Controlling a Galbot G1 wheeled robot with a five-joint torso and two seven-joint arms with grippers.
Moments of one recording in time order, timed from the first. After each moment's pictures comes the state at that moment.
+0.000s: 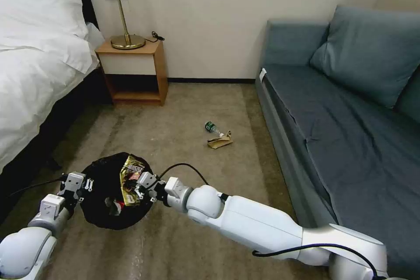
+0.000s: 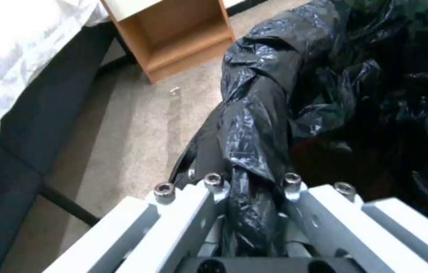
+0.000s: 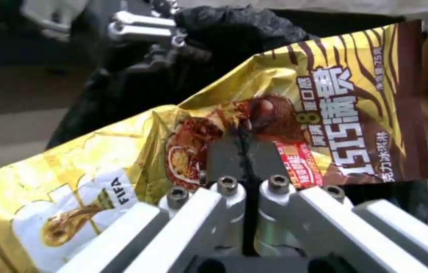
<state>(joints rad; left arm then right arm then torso) 1.52 -0.97 -0.79 -1.84 -0.21 0.16 0.14 -0.45 1.38 -0.78 1.41 0.52 -0.07 -0.04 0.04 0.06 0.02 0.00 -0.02</state>
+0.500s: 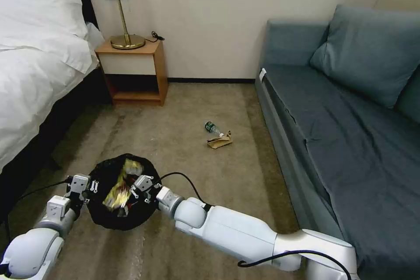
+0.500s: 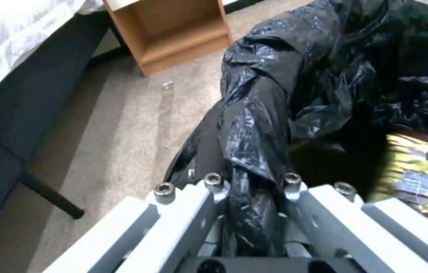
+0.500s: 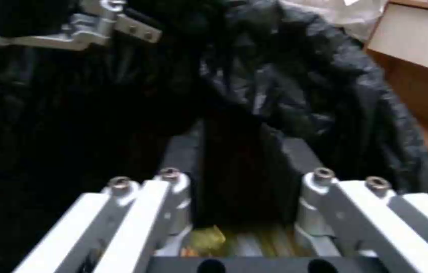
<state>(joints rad) 1.51 -0.99 -0.77 -1.83 -0.23 0.17 0.13 -0.50 1.49 -0.82 1.20 0.43 0.13 0.12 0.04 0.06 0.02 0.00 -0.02</state>
